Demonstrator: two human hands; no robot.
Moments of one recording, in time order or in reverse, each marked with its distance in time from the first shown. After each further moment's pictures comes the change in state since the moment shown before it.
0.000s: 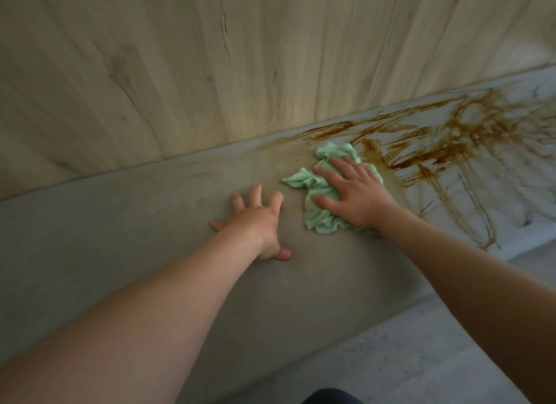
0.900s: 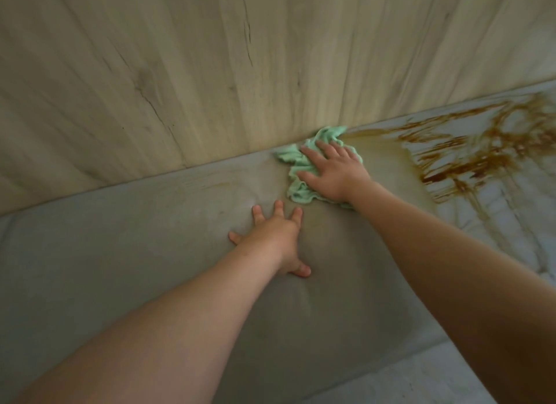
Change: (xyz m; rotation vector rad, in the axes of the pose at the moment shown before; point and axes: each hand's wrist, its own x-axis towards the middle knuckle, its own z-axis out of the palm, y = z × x) left_hand 0.020 -0.005 0.002 0.054 -0.067 0.021; right_hand 0.102 -0.049 -0.005 -0.003 -0.002 0.003
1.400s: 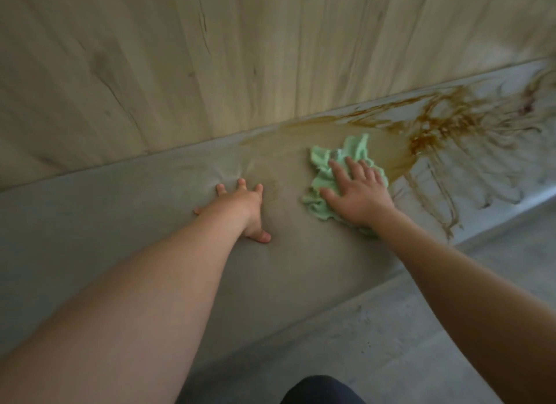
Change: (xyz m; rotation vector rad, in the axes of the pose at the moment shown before) left_hand 0.029 0.001 0.008 0.150 0.073 -0.038; right_hand -0.144 0.071 0.006 0.007 0.014 0.245
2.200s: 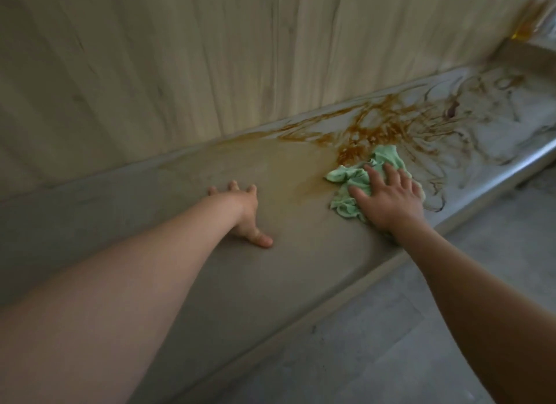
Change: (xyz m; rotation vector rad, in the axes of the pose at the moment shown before) left_hand 0.019 0.154 -0.056 0.189 -0.018 0.123; right_hand -0.004 0.198 -0.025 0.028 0.075 0.362
